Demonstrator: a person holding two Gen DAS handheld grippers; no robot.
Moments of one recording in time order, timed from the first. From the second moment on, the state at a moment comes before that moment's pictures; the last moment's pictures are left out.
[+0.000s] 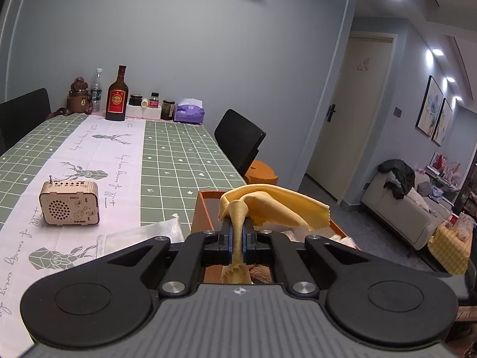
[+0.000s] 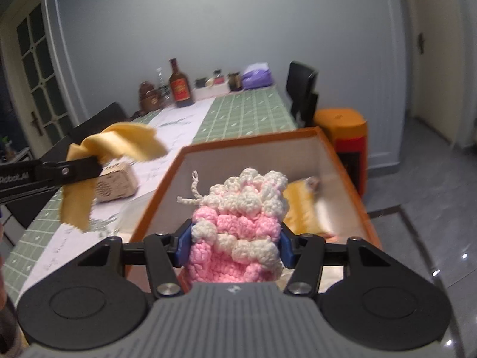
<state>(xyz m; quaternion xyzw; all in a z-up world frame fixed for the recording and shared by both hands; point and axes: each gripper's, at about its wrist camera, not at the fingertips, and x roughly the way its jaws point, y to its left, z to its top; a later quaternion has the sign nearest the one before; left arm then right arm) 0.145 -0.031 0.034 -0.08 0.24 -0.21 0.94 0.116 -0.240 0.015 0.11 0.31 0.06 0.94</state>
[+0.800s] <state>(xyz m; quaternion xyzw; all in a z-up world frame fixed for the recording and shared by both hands) 0.144 -0.033 0.029 -0.08 0.25 -0.22 0.94 0.131 -0.227 0.002 0.08 0.43 0.15 0.89</state>
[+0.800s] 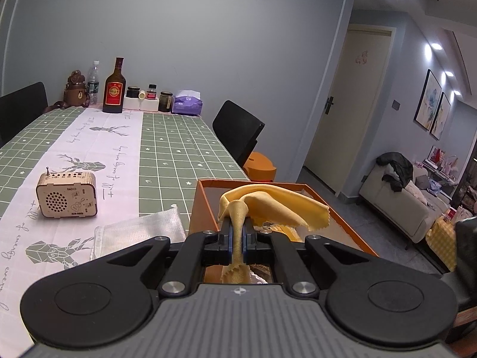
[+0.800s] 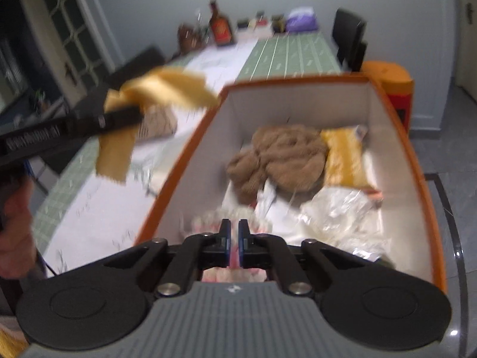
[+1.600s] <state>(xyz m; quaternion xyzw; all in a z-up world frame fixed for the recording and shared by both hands) 0.158 -0.052 0.024 -0.06 0.27 -0.22 0.93 0.148 -0.232 0.003 0.09 0.44 0.16 0.88</state>
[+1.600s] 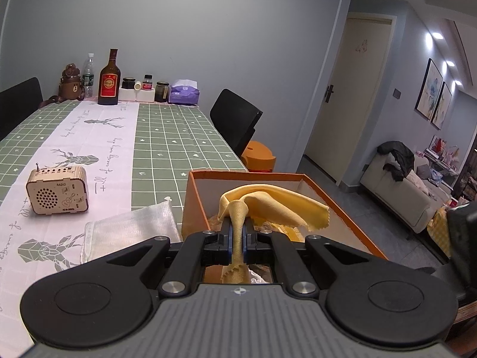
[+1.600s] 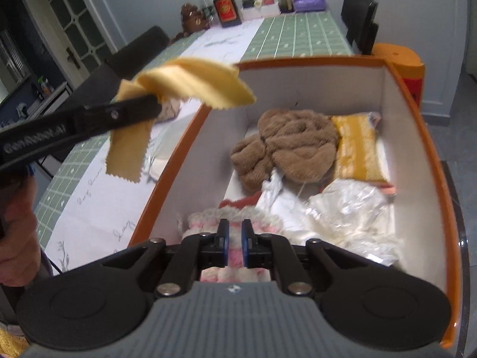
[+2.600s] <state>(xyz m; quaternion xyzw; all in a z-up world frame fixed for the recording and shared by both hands) 0.239 -0.109 0.006 -0.03 0.33 -0.14 0.93 0.212 -0.281 0.010 0.09 0.39 0.11 0.91</state>
